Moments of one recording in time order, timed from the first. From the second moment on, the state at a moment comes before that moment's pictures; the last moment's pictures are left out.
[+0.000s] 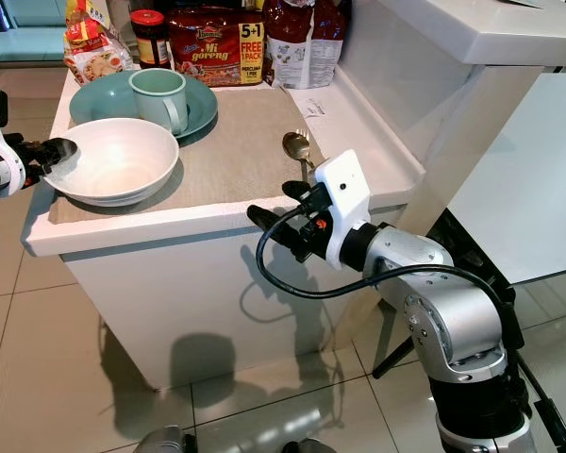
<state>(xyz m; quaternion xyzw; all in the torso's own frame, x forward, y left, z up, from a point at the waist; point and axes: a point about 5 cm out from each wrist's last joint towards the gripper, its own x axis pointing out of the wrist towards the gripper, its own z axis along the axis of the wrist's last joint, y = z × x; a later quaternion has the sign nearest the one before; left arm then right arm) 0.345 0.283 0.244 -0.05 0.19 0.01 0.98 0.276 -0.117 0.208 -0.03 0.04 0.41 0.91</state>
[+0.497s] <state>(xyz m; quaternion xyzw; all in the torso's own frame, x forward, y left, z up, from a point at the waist) 0.344 0.282 0.244 -0.05 0.19 0.00 0.98 0.244 -0.108 0.206 0.00 0.07 0.54 0.84</state>
